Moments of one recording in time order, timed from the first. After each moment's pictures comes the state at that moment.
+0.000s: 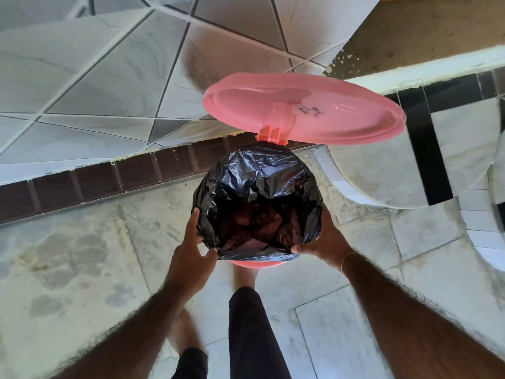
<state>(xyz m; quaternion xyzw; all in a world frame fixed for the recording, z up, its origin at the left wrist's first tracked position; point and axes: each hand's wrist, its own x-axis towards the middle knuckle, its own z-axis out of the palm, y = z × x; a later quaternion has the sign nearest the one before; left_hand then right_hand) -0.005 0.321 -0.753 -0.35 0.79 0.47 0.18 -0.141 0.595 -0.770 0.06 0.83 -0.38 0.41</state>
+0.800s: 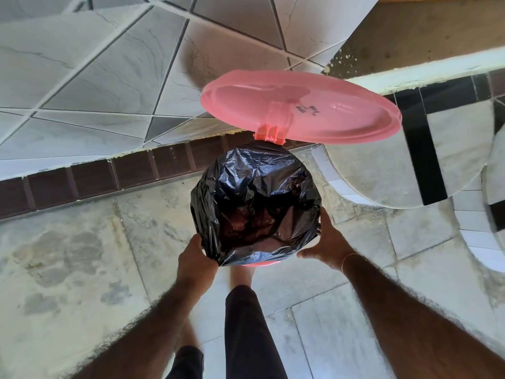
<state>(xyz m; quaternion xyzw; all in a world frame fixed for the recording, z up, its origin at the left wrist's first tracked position) -0.009 0.343 -0.753 -0.46 0.71 0.48 0.24 -0.139 0.614 -0.774 0.05 0.84 -0.31 0.45</state>
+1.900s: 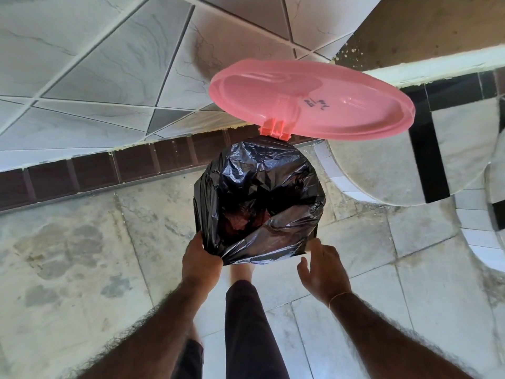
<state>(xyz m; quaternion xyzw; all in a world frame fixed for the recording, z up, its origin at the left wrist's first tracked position) -0.006 0.355 -0.753 -0.51 0.69 0.47 0.21 -0.064 0.606 -0.765 -0.17 0.95 -0.13 0.22</state>
